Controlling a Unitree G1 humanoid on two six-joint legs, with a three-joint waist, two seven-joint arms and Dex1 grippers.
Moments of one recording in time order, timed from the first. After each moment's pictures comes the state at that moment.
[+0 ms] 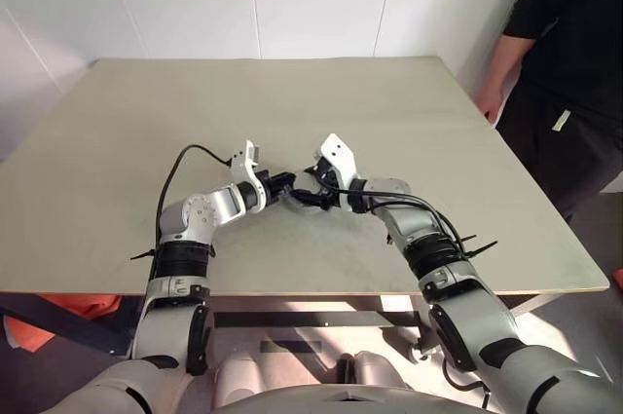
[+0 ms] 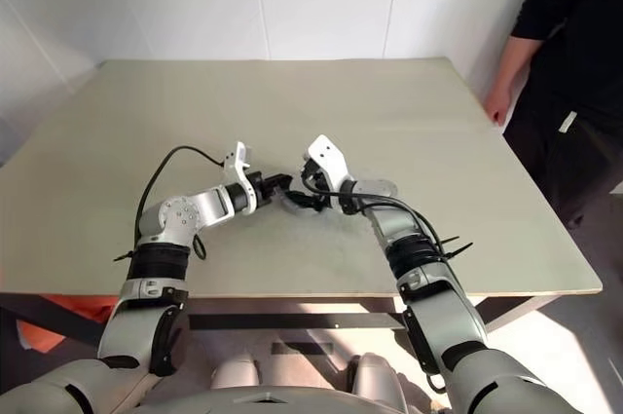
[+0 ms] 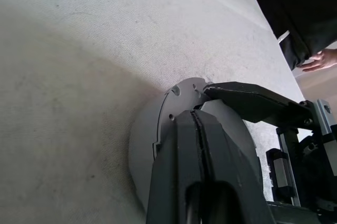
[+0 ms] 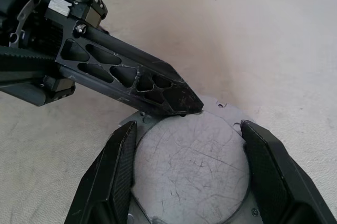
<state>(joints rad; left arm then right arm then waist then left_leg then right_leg) -0.61 0.09 0.23 0.34 -0.57 0.98 -0.34 -0.67 -0.17 0.21 0.60 0.03 0.18 0.80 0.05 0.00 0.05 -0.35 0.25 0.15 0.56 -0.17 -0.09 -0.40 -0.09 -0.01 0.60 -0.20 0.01</state>
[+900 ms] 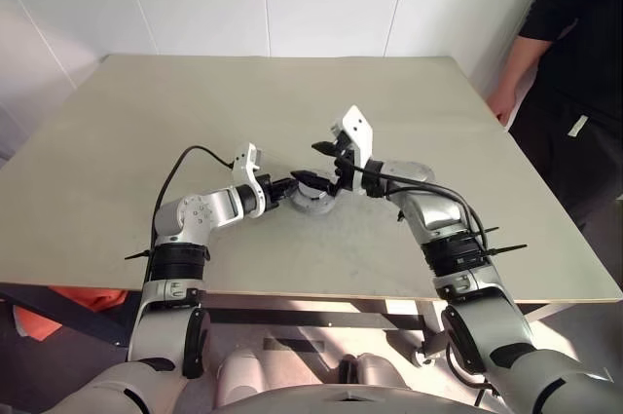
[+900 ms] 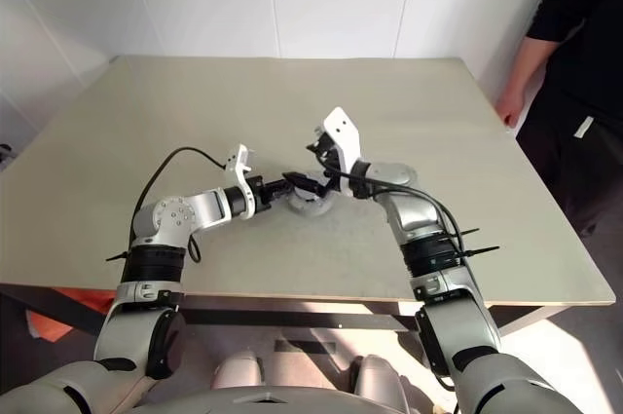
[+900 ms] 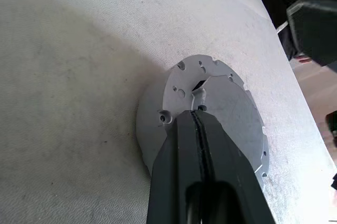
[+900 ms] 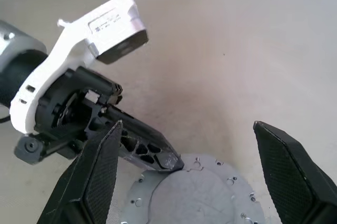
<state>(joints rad) -0.58 0.12 0.21 0.28 -0.60 1.08 -0.36 -0.66 -0.23 0.12 0.27 0.17 0.41 0.84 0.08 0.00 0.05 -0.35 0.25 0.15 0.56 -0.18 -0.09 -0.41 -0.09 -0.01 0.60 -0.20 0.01</state>
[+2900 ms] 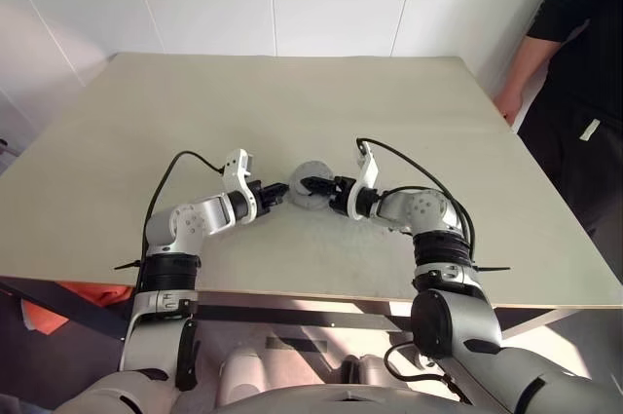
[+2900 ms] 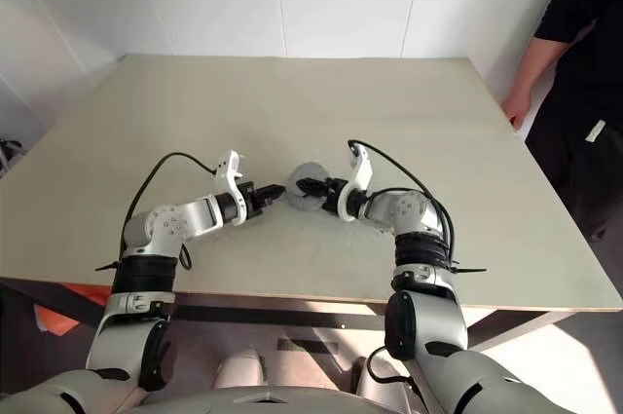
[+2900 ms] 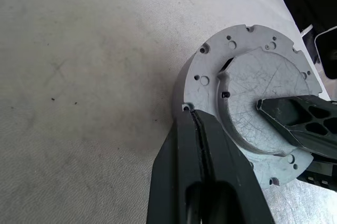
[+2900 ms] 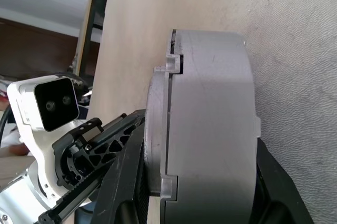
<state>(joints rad) -0.52 0.14 0.23 0.22 -0.60 1.04 -0.36 -0.70 -0.02 -0.36 0.49 0.59 1.14 0.38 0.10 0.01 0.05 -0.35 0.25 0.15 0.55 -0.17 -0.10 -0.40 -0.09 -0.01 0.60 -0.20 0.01</state>
